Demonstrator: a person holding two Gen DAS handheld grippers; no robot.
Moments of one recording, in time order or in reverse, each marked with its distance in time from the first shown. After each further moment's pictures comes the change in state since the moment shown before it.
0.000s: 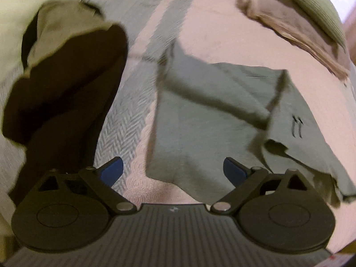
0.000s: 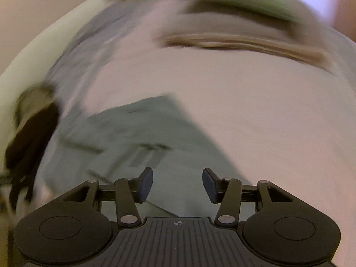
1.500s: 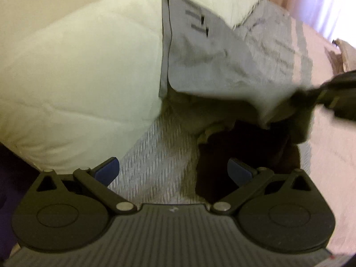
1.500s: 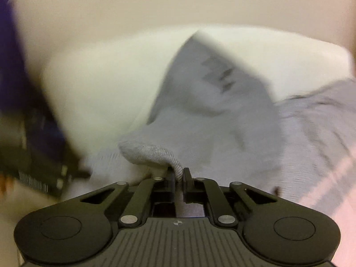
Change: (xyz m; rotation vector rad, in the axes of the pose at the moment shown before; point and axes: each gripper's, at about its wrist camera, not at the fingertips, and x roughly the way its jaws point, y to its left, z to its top) left arm -0.111 0.268 0.037 -0.205 -0.215 0.300; right arm 0.097 0.530 0.099 -0.760 -0.107 0.509
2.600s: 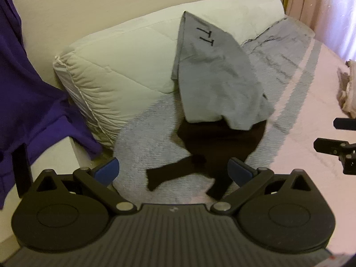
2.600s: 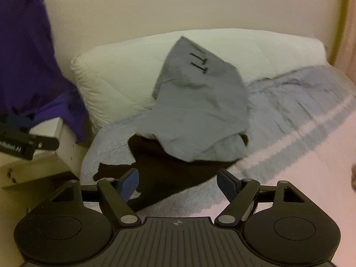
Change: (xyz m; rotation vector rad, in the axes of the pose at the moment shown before) left arm -0.169 -0.098 -0.081 -0.182 -0.008 0.200; right arm -0.179 0.028 -0.084 -0.062 0.042 0.005
